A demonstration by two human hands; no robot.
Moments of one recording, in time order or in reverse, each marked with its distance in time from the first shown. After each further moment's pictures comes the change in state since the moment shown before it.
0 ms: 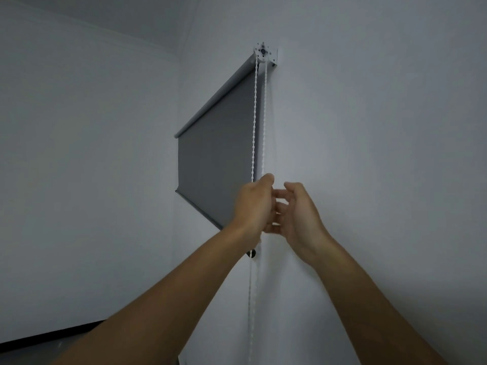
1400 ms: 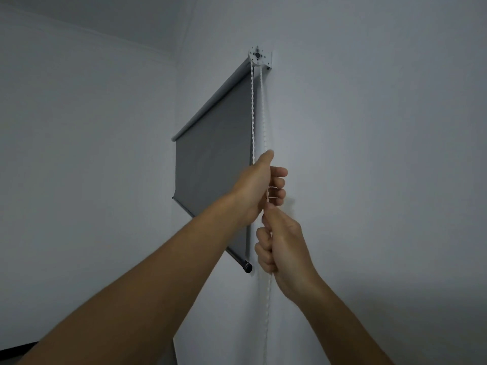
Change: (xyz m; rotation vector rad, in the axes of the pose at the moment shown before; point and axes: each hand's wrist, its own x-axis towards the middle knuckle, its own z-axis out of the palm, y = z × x) left_hand 0.033 0.030 0.004 -0.099 -0.145 -0.120; right_hand -0.039 0.026 0.015 -0.039 0.008 -0.117
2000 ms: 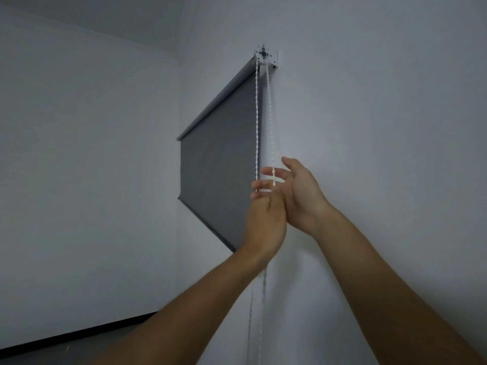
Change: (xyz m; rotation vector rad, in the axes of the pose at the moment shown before) left_hand -0.034 -0.059 0.003 0.385 0.230 0.346; right_hand 0.068 -0.054 -0.007 0.214 -0.098 0.209
